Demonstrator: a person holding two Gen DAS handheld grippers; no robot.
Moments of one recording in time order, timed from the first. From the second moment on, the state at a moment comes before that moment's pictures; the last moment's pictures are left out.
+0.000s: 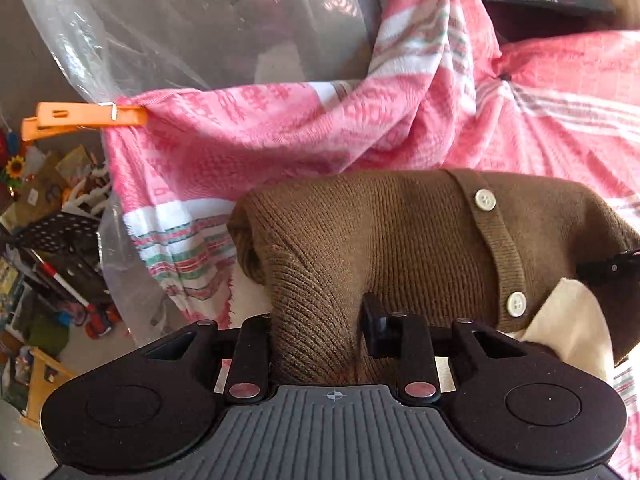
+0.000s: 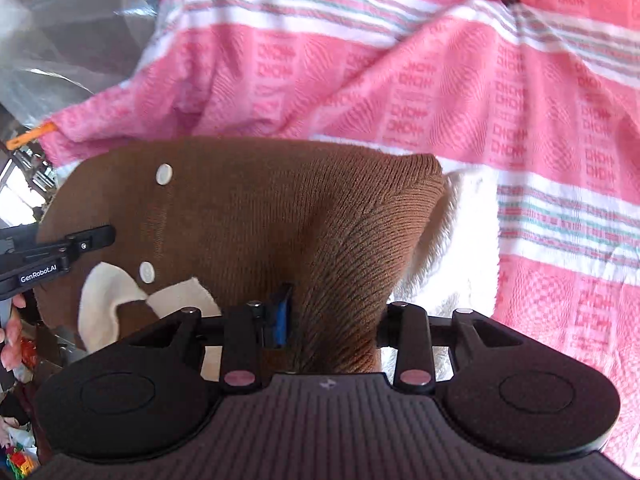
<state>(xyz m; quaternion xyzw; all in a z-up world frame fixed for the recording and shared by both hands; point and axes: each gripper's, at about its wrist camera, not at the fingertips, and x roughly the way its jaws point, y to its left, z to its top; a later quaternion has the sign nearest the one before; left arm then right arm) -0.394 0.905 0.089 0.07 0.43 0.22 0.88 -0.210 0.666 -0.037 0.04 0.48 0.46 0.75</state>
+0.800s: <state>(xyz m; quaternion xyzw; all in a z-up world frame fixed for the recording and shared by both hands) -0.372 0.924 0.086 0.08 0.43 0.20 0.88 -0.201 0.706 -0.005 -0.08 0.42 0.47 0.77</state>
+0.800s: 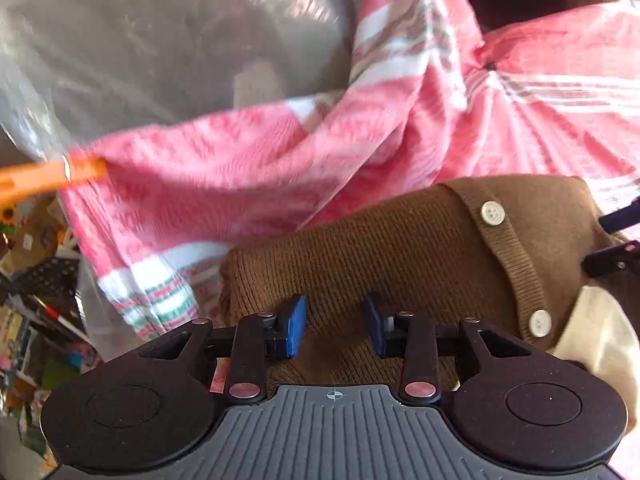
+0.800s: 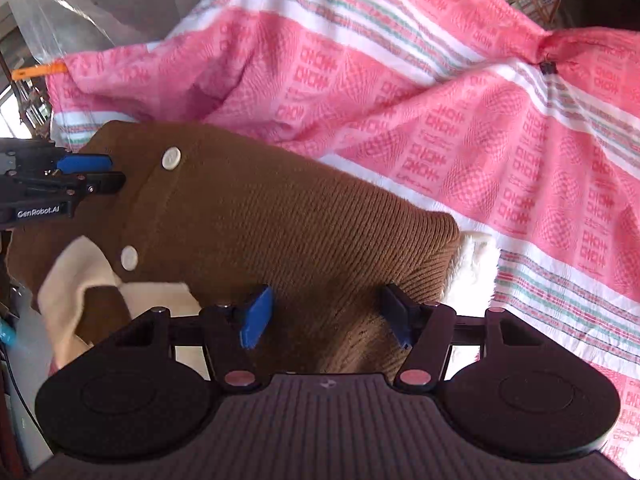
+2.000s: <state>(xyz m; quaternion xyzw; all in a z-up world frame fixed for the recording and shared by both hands) -0.413 0.809 0.117 0.03 0.38 0.32 0.87 -0.314 0.700 0.029 -0.19 0.47 0.43 0.75</state>
